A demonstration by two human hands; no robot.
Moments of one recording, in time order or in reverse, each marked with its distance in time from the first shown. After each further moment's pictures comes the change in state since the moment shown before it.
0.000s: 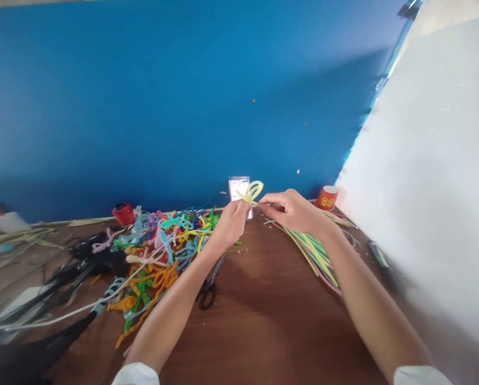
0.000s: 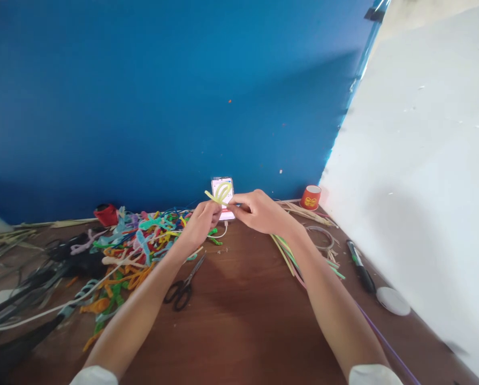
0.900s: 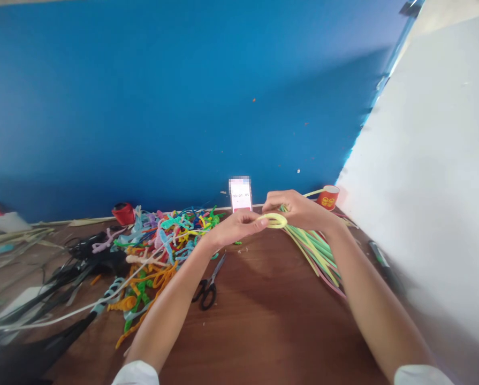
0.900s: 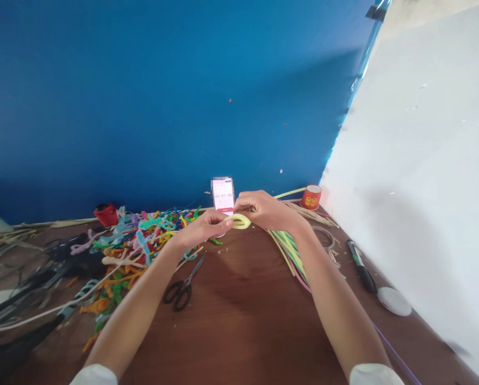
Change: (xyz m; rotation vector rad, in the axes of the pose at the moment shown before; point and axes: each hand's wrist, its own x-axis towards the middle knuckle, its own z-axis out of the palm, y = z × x) left_hand 0.003 -0.004 -0.015 0.092 -0.577 0.100; right_hand 0.002 0.011 -0.012 0.027 -0.125 -0.021
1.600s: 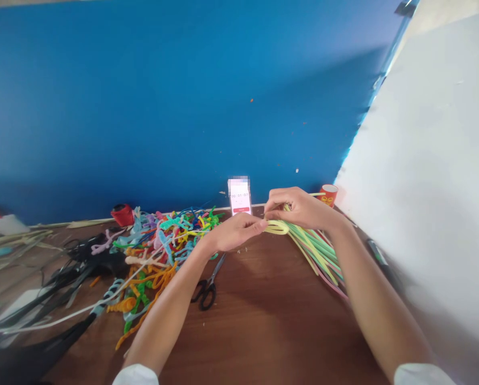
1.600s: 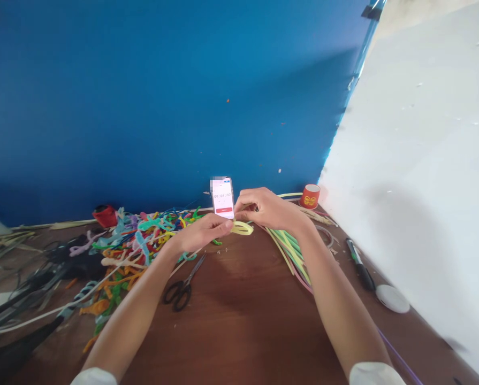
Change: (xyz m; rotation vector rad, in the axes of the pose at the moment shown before) left_hand -0.005 0.013 0.001 0.234 -0.044 -0.008; right_hand -0.006 -0.007 -0.007 -0.011 0.023 -0.003
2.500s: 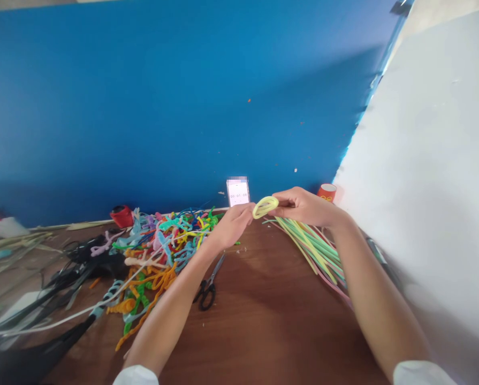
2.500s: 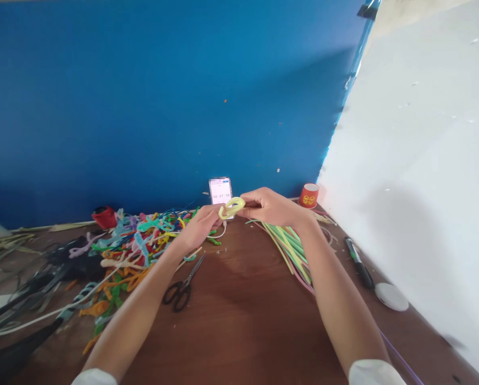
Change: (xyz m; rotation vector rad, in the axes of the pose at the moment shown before) left_hand 0.010 -0.003 0.010 -0.124 0.356 -0.026; right_hand -0.005 0.008 -0.003 0.320 -0.090 0.060
